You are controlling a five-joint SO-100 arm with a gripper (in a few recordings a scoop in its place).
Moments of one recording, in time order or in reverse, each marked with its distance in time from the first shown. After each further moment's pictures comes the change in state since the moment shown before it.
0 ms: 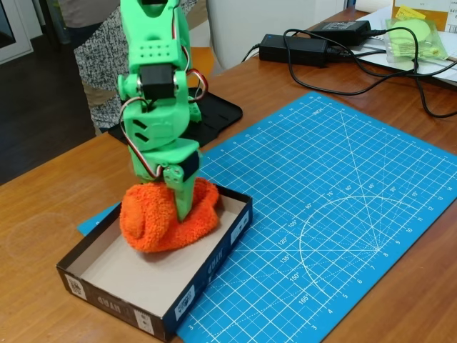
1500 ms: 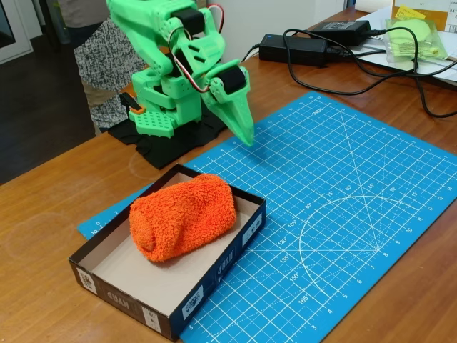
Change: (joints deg) arm -36.8 91.1 64.5 -6.9 59.3
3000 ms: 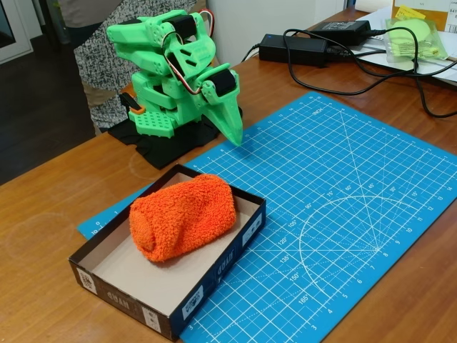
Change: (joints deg) arm 1.4 15.7 3.2 14.2 -1.0
